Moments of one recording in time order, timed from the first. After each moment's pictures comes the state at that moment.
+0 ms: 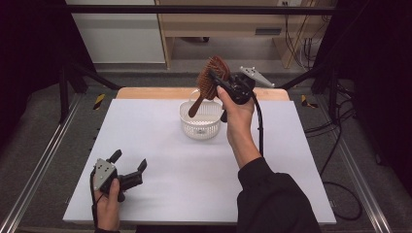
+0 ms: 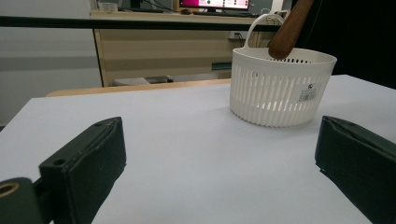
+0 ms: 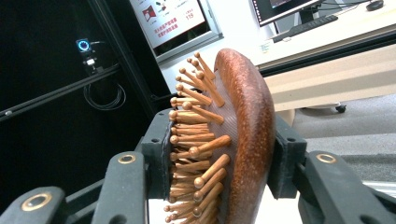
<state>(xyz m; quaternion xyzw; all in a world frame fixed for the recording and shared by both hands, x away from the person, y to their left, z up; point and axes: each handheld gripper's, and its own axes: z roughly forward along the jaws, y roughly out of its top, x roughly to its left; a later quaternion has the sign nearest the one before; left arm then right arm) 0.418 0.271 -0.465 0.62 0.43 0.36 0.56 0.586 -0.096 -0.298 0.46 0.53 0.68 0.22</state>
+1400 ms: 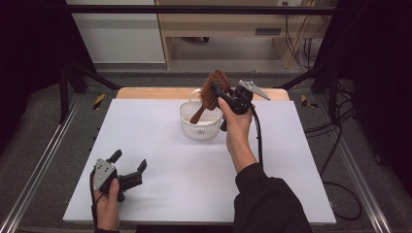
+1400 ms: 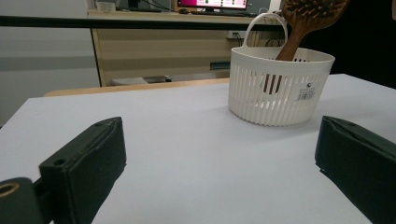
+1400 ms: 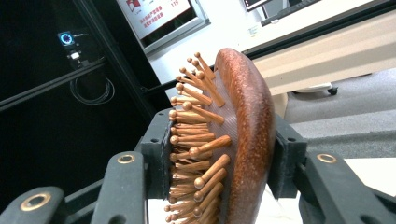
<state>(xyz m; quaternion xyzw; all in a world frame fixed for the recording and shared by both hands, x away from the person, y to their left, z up) 0.418 0.272 -0.466 0.62 0.42 0.35 0.56 0.596 -0.101 -0.350 0.49 0.52 0.66 0.20</state>
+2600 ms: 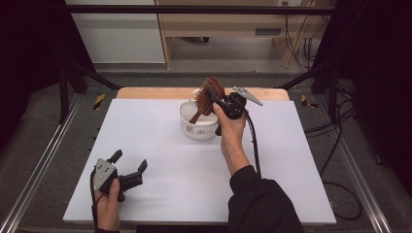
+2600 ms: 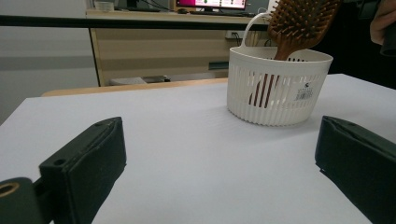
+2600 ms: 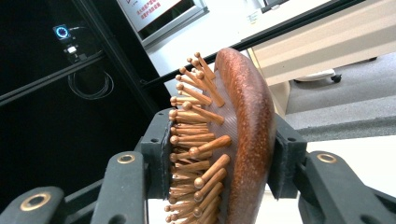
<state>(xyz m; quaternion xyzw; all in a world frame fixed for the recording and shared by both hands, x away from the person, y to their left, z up) 0.418 0.271 -0.466 0.62 0.42 0.35 0.56 0.602 -0.088 -0.377 0.50 0.53 0.66 0.19</state>
